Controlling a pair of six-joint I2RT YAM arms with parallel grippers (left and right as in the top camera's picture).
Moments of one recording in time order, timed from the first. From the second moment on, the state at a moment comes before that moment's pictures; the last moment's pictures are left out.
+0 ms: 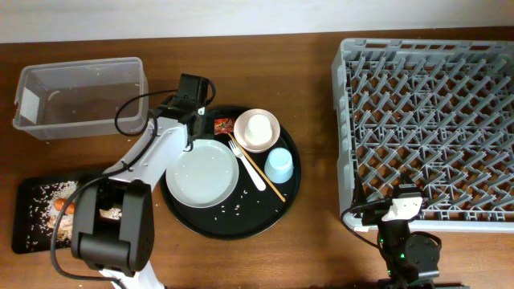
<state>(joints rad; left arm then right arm) -0.24 1.89 1.31 -0.53 -0.18 -0.14 0.07 0.01 0.01 -0.07 0.04 -0.01</state>
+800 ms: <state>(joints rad) -0.24 1.90 1.31 -0.54 -0.18 -0.14 0.07 0.01 0.01 -0.07 0.04 -0.01</state>
